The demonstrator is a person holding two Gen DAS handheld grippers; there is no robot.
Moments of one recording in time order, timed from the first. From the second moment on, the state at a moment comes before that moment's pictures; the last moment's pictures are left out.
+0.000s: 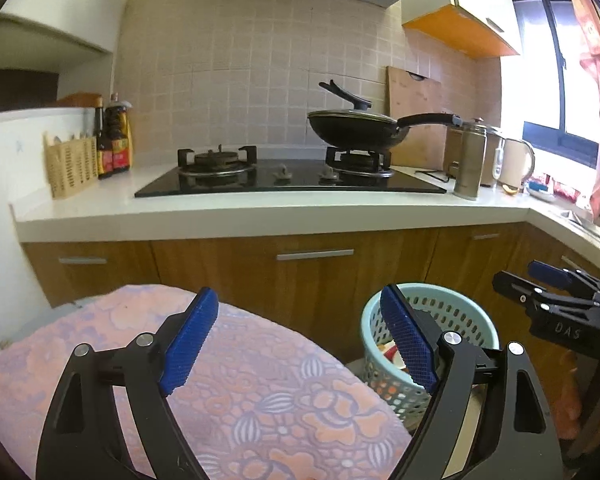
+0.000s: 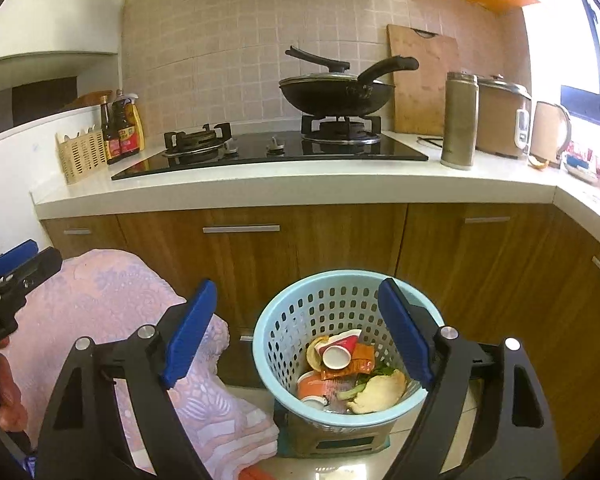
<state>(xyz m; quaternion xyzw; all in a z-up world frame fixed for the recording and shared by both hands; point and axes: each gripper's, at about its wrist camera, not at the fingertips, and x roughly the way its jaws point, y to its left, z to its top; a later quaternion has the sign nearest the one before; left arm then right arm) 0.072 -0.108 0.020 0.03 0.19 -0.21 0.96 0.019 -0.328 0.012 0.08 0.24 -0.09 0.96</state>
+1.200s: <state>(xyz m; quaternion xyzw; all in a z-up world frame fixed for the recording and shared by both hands) 0.061 -0.109 0.020 0.03 0.17 -0.20 0.96 0.011 -0.312 0.014 0.05 0.22 -0.10 0.97</state>
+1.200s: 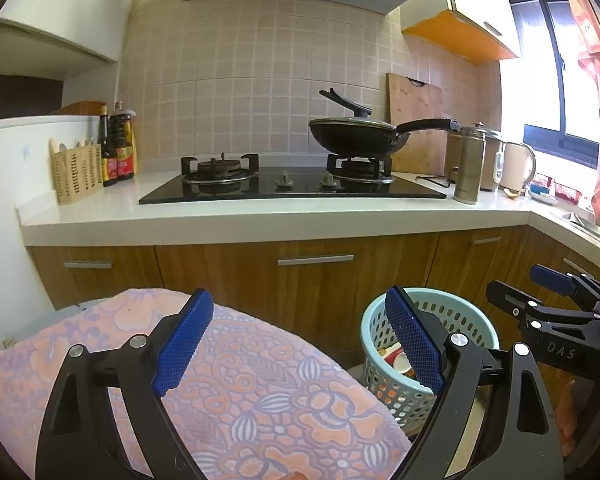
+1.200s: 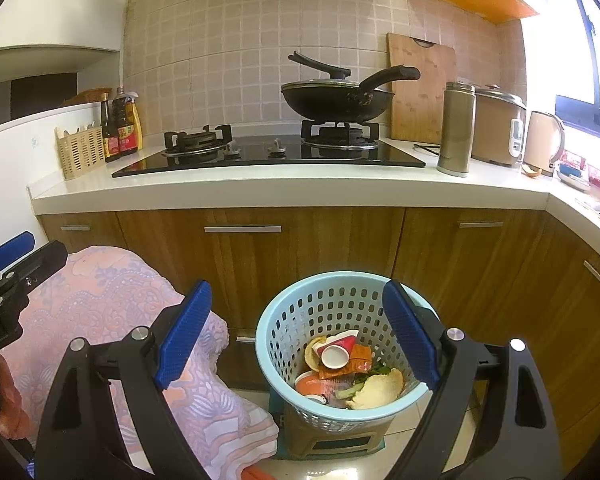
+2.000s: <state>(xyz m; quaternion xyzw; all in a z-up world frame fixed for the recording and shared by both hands) 0.059 -0.107 0.020 0.03 0.17 -0.19 0.97 0.009 -0.313 0.013 0.05 0.22 -0.11 0.97</state>
